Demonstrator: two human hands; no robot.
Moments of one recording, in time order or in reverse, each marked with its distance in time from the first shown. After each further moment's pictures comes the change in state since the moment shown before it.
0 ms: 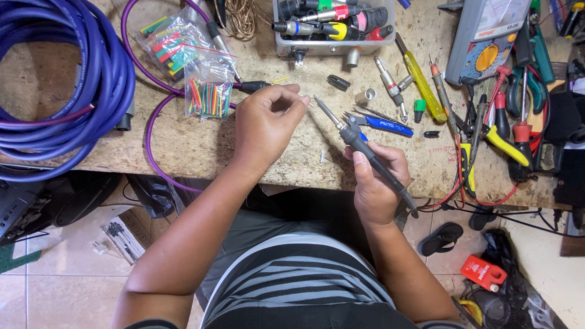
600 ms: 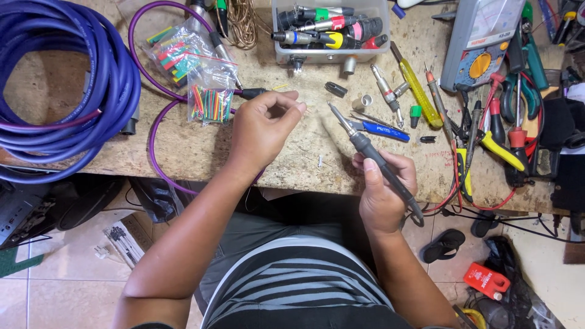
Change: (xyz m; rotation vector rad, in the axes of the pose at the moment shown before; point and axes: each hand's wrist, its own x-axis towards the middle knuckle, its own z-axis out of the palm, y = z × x) left_hand 0.001 -0.005 -0.006 -0.209 -0.063 0.003; right_hand -0.001 -0.010 -0.008 0.035 0.071 0.062
